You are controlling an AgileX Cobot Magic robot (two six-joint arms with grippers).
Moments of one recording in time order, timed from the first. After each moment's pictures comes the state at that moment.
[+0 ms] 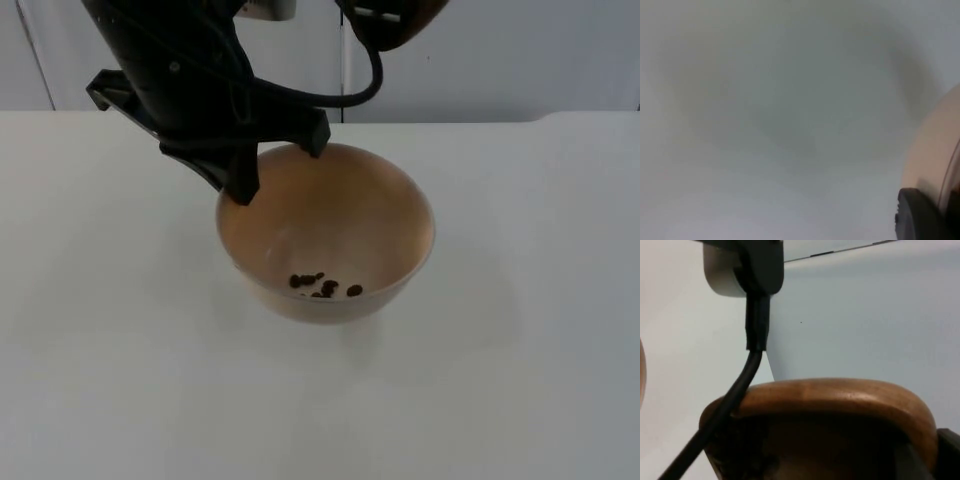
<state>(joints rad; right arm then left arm) 1.13 1.83 -1.70 -1.11 1.23 0.06 -0.51 1.79 -1.29 -0.05 0.83 -0.03</state>
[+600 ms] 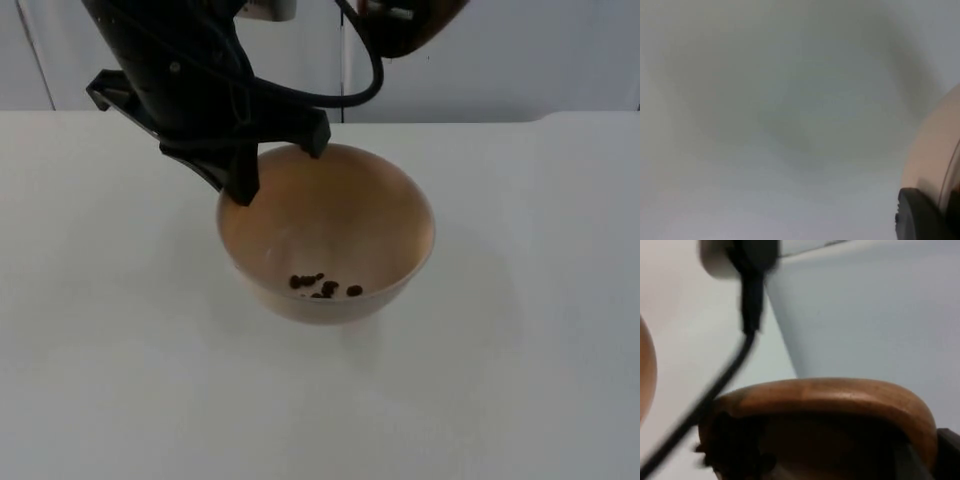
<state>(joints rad) 1.06 1.80 -1.70 -1.00 1.22 0.06 -0.51 1.79 -1.29 -0.05 0.83 -0.03</state>
